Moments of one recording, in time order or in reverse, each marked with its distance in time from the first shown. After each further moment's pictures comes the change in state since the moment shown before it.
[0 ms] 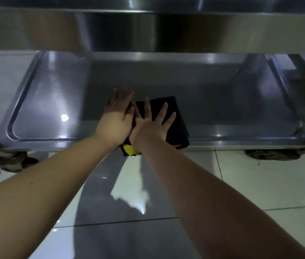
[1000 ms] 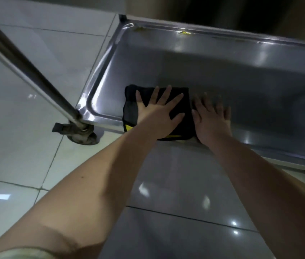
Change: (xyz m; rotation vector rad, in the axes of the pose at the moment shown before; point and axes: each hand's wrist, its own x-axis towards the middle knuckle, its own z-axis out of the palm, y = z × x) left_hand -0.022 -0.096 -0.026 0.497 -0.115 -0.087; right_hand 0.018 -0.015 0.012 0.019 0.200 -0.160
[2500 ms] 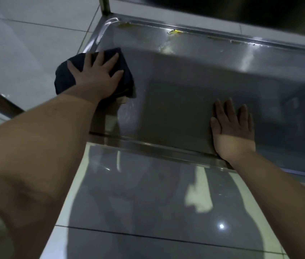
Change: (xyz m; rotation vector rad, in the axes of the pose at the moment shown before) left_hand 0.100 -0.149 -0.015 0.041 -0.006 -0.316; right_hand 0.010 0.048 -0.002 -0.071 0.048 0.139
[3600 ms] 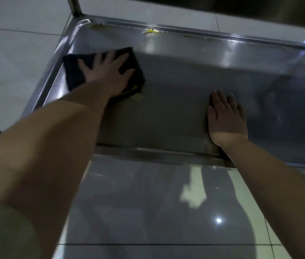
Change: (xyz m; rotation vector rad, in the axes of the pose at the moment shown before) left_hand 0.017 0.082 -0.002 -0.073 0.043 0.140; right_hand 0.031 0.033 -0.004 0.108 0.066 0.044
